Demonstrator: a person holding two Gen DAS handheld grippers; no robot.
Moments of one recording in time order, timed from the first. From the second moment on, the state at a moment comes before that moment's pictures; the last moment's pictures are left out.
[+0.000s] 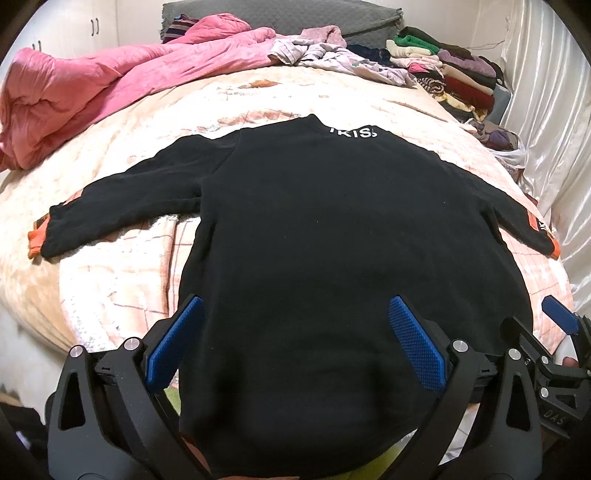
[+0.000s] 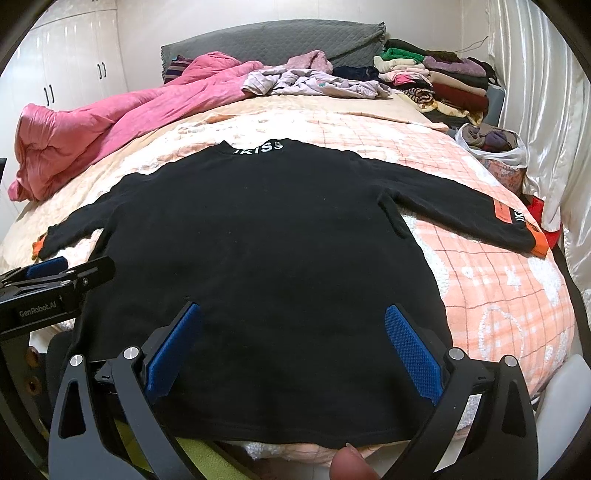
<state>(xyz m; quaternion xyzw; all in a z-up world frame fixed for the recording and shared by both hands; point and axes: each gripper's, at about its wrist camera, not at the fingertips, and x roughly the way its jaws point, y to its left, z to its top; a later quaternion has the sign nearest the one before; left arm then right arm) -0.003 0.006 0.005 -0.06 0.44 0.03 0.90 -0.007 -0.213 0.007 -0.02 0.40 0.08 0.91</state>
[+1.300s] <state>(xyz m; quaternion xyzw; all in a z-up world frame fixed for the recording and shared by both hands) 0.003 0.001 0.007 -0.05 0.44 0.02 0.89 -0.003 -0.223 0.008 0.00 0.39 0.07 0.92</state>
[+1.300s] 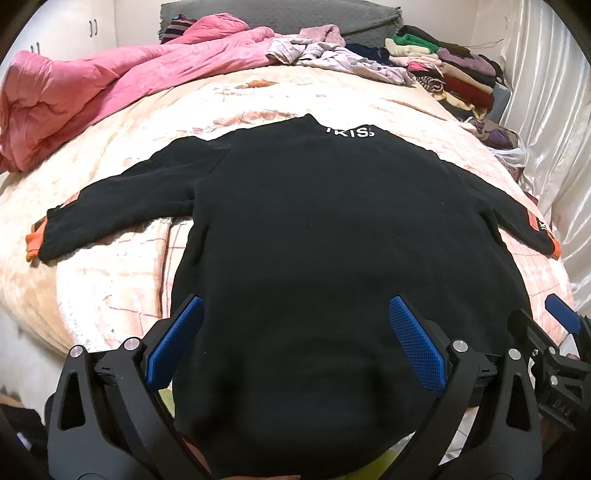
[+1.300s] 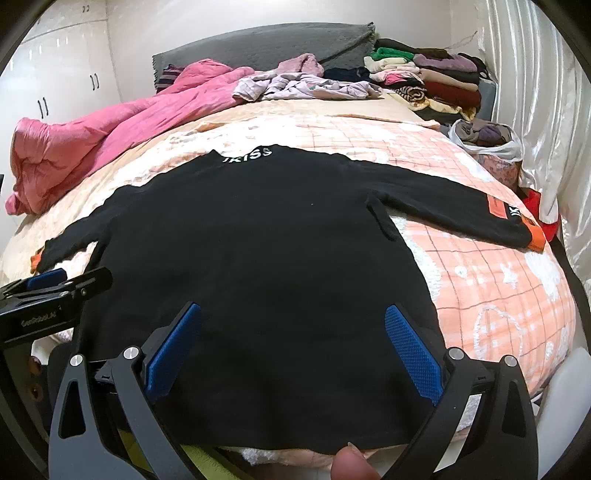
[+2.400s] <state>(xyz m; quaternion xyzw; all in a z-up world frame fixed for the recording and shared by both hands) 0.082 -0.046 0.022 -0.04 0.44 -0.01 0.90 0.045 -0.320 0.018 0.07 0.37 -0.03 0.93</state>
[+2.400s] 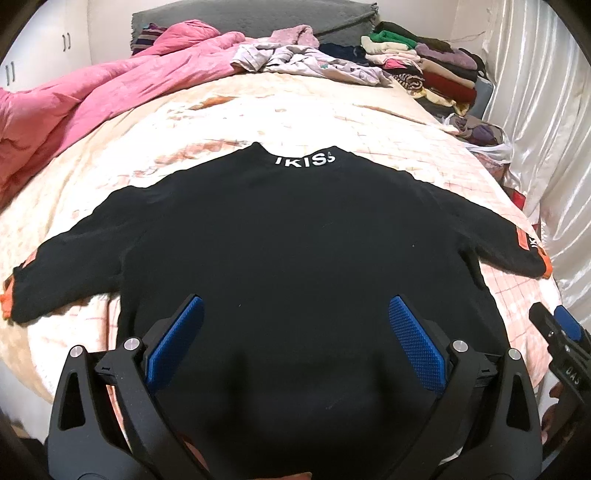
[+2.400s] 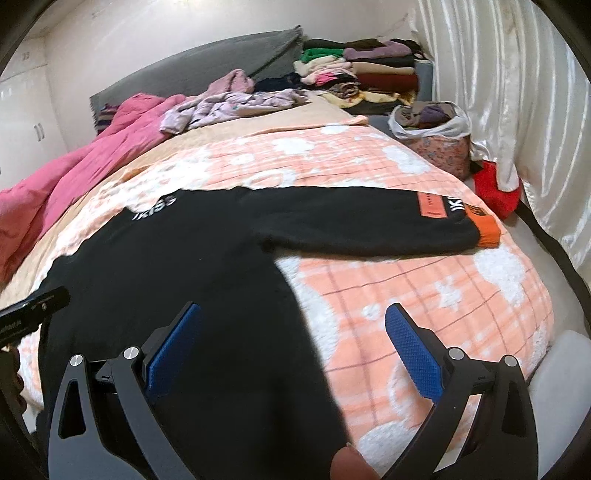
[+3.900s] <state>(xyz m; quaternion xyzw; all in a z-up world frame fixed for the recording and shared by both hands) 0.225 -0.046 0.008 0.00 0.45 -0.01 0.89 0.162 -0.558 -0.053 0.25 0.44 -0.21 0.84</state>
